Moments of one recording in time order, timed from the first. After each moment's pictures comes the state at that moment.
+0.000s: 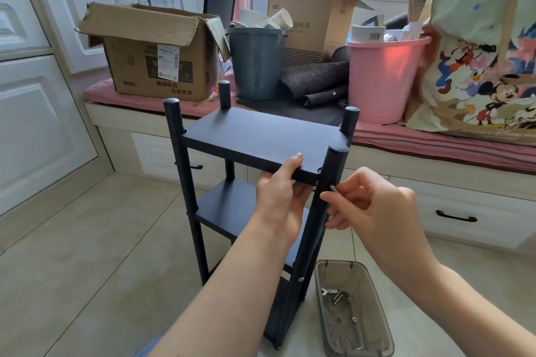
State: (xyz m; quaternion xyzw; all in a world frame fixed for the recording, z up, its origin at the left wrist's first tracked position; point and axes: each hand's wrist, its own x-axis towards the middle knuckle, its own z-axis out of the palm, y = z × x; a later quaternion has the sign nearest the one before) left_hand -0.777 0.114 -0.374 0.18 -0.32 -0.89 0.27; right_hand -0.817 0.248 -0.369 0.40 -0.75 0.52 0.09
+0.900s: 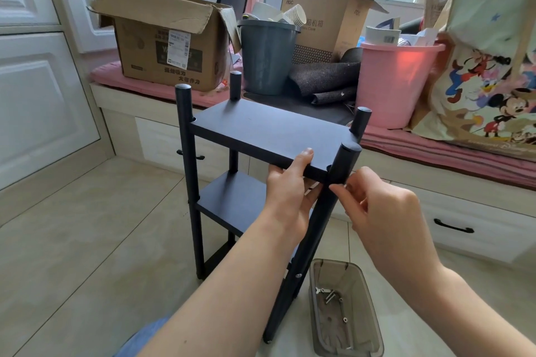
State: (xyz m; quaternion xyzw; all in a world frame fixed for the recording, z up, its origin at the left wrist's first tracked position) left_hand -0.779 0.116 -0.379 0.16 -0.32 -0.89 0.27; right_hand -0.816 0.245 -0.365 0.45 -0.80 0.31 0.26
